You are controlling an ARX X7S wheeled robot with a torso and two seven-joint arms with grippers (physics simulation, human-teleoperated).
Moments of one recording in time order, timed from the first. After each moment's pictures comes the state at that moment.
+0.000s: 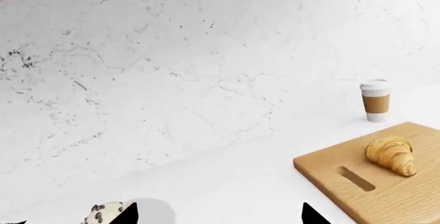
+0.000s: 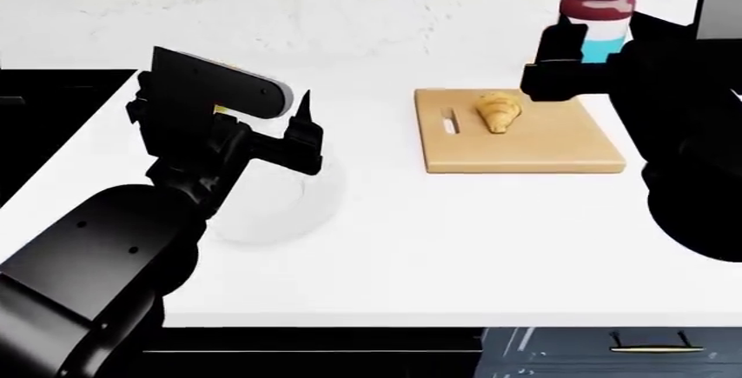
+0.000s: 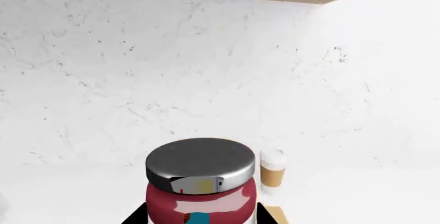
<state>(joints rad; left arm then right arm) -0.80 -0.31 0.21 0.53 -0.44 -1.11 -0.14 1.11 0.70 -0.29 -0.40 1.30 0.99 0.89</state>
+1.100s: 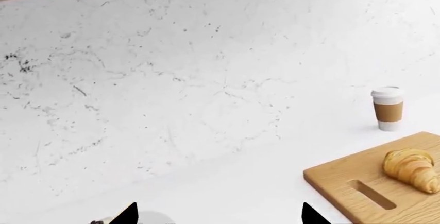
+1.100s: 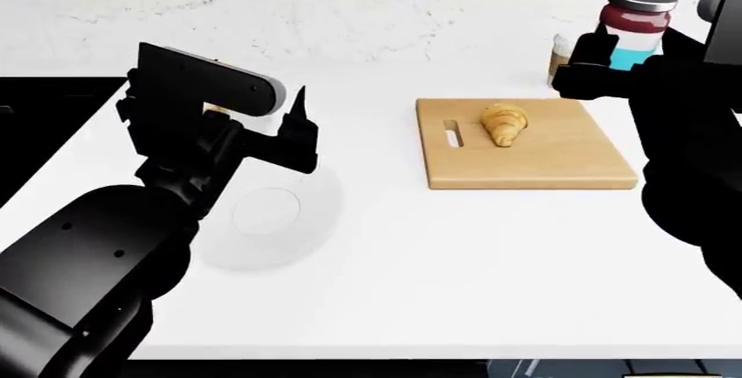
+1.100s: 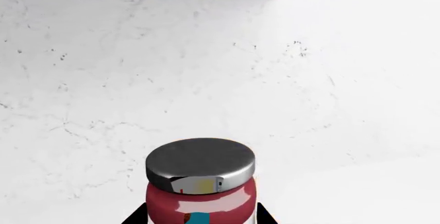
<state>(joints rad) -0.81 -0.33 0.19 0.57 -0.48 -1.14 -0.17 0.96 0.70 -0.31 -0.23 1.00 0.71 0.71</state>
